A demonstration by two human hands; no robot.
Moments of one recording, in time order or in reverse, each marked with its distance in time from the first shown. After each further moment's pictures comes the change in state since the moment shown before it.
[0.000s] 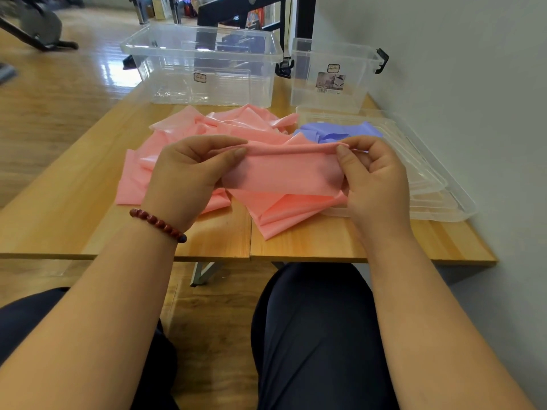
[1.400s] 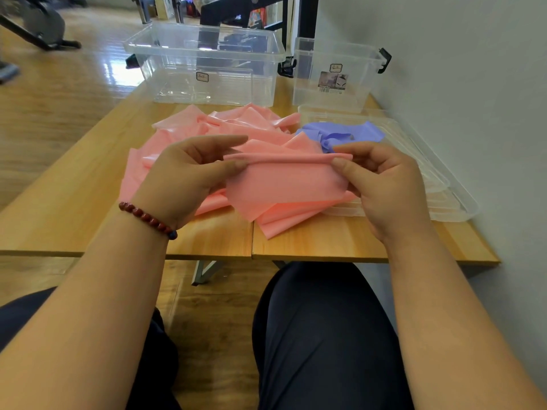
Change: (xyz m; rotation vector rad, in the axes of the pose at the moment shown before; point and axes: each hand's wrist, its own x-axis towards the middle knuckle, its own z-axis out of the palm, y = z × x) left_hand 0.001 0.001 -0.014 -0.076 -0.168 -0.118; right_hand 0.006 0.000 -0.017 0.007 -0.158 0.036
